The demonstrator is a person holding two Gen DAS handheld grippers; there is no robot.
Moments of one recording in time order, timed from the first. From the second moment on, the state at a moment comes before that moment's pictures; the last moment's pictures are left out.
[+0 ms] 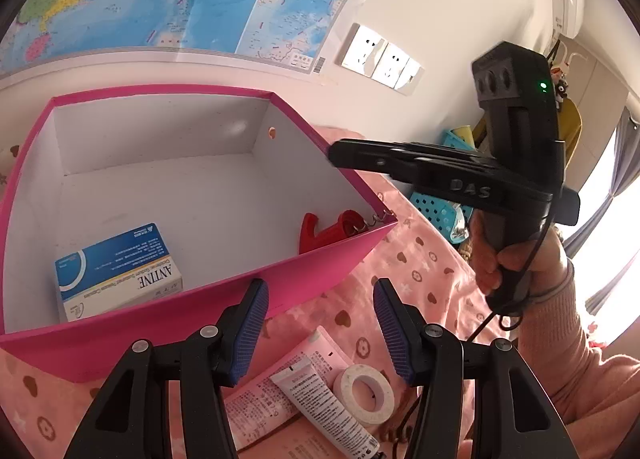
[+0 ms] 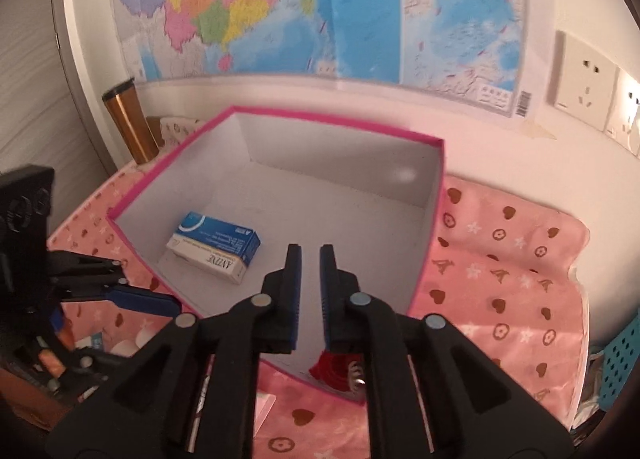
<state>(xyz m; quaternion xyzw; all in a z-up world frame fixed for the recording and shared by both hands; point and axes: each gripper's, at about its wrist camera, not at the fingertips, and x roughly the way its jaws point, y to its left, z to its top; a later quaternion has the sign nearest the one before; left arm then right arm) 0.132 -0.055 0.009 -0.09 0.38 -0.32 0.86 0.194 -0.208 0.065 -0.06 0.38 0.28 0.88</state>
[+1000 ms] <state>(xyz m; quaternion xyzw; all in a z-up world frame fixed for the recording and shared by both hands) 0.022 -0.132 -0.019 0.01 0.41 -0.45 0.79 0.049 -0.323 -0.036 0.18 0.49 0.22 0.82</state>
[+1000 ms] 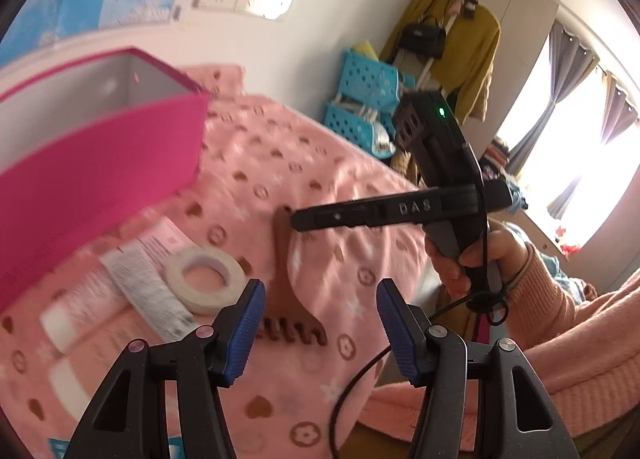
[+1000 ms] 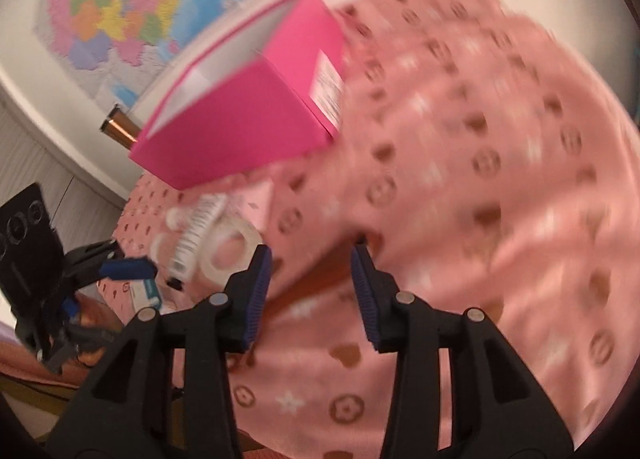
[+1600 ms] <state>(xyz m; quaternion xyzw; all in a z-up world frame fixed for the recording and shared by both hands) 0.035 -0.150 -0.057 -0.02 0.47 -0.44 0.77 0.062 -0.266 -0.043 0.07 0.48 0.17 0.86</state>
